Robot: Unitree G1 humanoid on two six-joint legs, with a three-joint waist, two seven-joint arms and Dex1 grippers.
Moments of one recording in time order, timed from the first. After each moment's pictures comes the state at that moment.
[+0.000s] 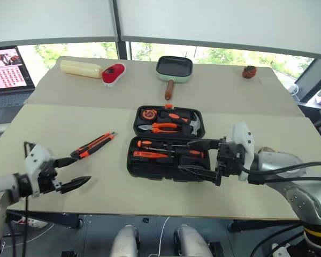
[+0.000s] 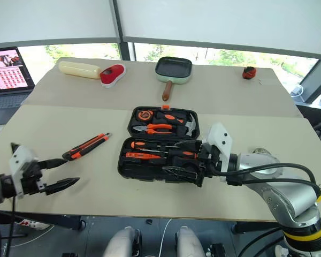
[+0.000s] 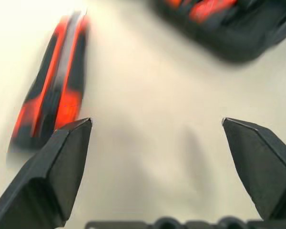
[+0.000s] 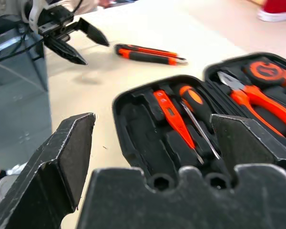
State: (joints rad) left arm 0.19 0.83 0.53 -0.19 -0.39 0.47 -1.13; right arm -0.32 -0.77 0.02 -0.57 0.77 0.72 0.79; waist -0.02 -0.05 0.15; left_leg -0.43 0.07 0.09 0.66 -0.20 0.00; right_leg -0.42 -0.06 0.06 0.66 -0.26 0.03
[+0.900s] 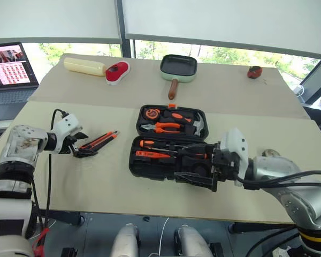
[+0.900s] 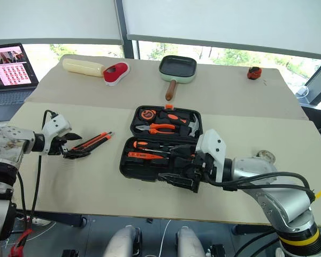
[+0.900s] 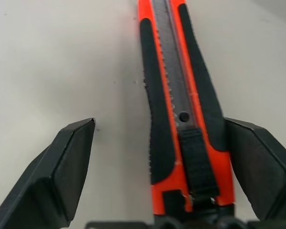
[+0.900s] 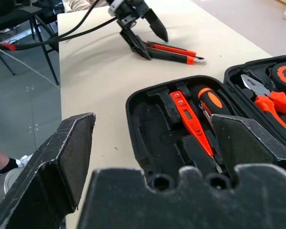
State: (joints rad) left arm -0.74 0.87 -0.12 0.78 -0.01 0.17 -1.25; right arm -0.23 -0.74 0.02 -0.68 0.73 0.73 0.75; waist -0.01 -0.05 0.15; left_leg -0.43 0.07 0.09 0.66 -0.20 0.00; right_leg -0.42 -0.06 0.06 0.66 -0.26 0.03
